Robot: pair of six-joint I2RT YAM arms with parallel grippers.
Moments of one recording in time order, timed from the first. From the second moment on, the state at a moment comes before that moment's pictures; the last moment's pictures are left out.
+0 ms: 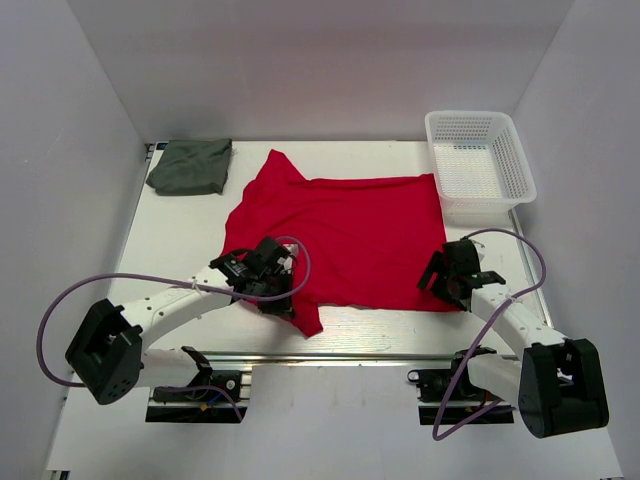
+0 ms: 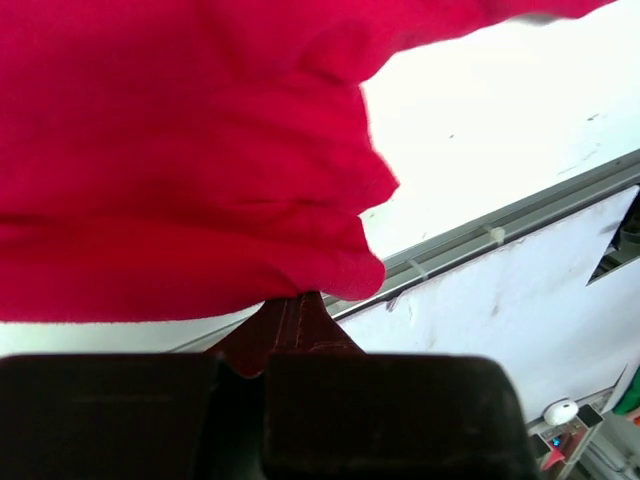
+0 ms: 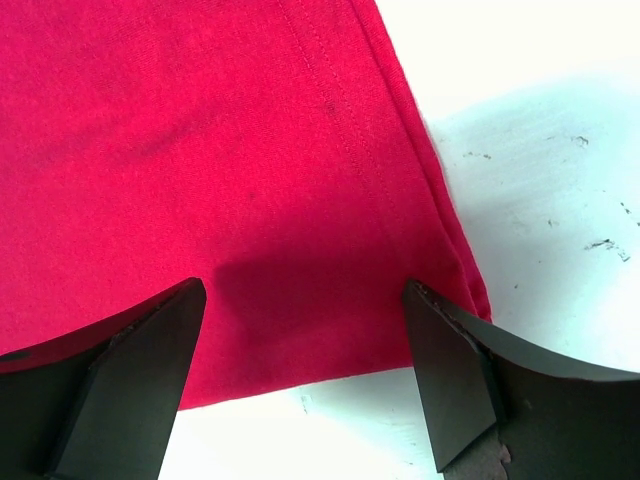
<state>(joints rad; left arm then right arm) -0.76 1.27 0.77 -0.63 0.19 -0.63 0.20 1.09 0.47 -0.42 0.17 0.59</state>
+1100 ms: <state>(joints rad) -0.74 1.11 0.88 -0.56 -0.11 -0.58 0.19 1.19 0.54 -0.50 0.13 0.56</state>
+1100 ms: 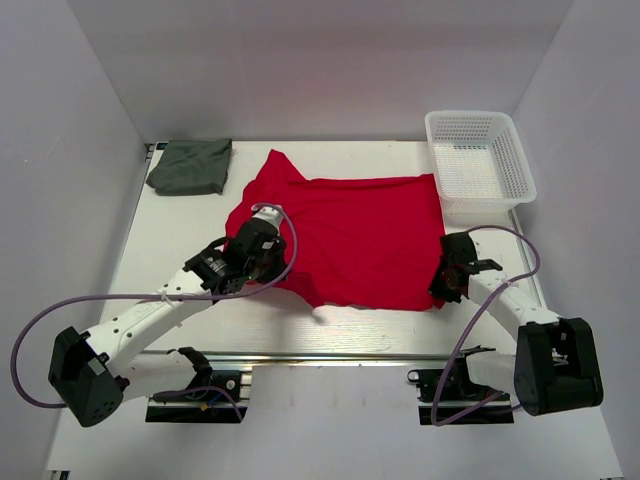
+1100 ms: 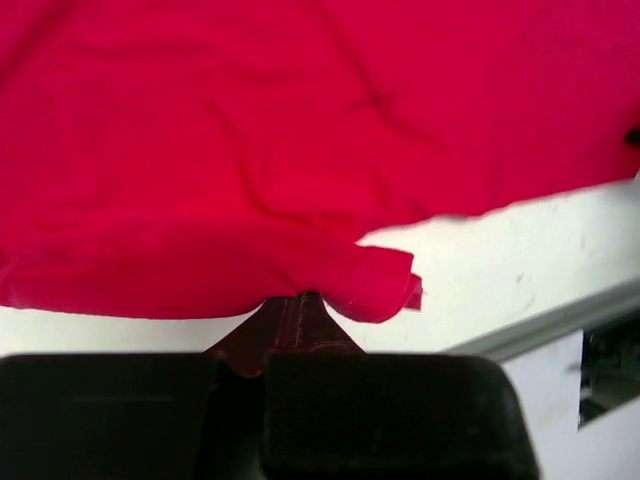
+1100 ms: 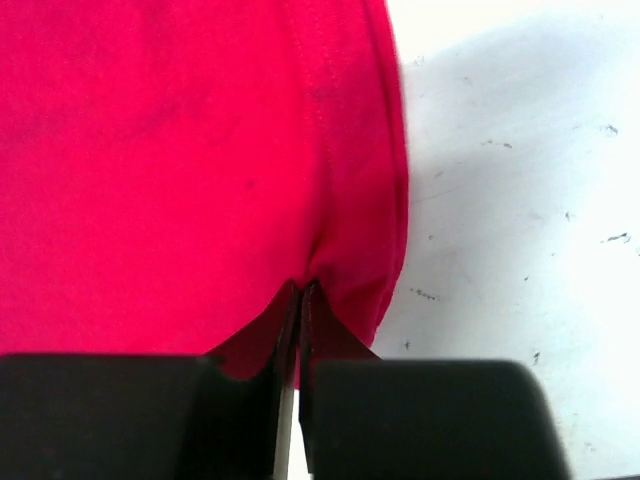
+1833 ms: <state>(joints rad) -0.57 1.36 1.06 -0.47 -0.30 -0.52 0.19 1.42 0.89 -0.51 0.10 0.53</state>
